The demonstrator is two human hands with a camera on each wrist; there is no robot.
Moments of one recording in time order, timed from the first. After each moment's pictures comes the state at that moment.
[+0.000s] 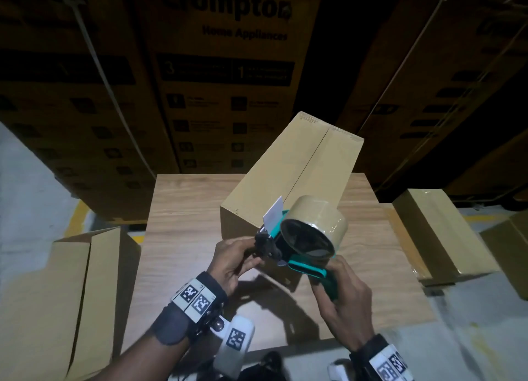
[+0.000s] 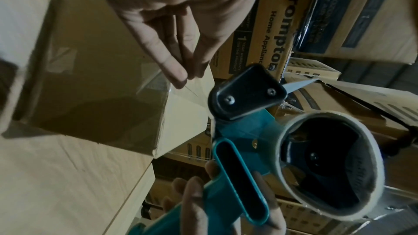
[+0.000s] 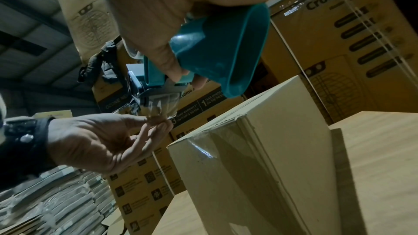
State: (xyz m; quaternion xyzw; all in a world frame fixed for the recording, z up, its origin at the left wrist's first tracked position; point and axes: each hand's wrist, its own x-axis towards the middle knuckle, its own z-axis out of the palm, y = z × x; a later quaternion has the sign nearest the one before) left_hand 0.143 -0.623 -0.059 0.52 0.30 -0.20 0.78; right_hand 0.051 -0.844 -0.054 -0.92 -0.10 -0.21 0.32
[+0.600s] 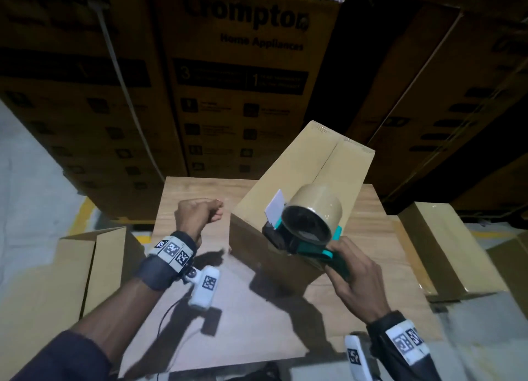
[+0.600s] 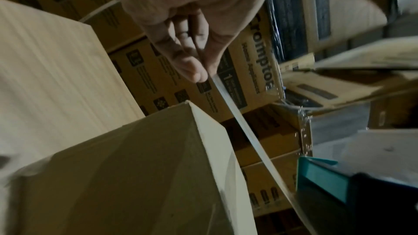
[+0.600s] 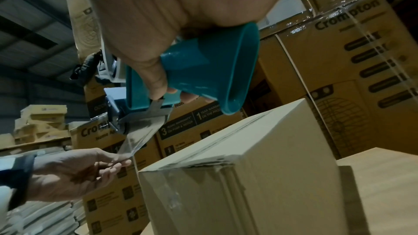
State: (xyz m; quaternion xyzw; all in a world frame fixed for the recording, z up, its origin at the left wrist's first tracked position) left_hand 0.228 -0.532 -0.062 0.65 0.29 0.00 0.71; right_hand 0.111 -0.860 -0.037 -0.93 -0.17 -0.16 0.27
